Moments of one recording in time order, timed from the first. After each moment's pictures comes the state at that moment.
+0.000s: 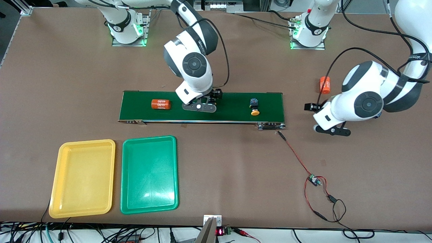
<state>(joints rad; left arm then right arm) 0.78 0.61 -1.10 -1.78 0.50 1.67 -0.33 0.84 0.58 -0.11 -1.48 0.18 1.95 0.78</state>
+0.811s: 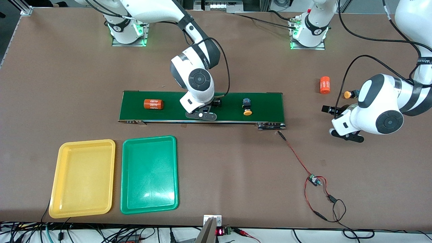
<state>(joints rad) 0.52 0.48 -0.63 -1.78 0.30 1.68 -0.01 0.84 0.69 -0.11 -1.48 0.18 2.02 0.76</state>
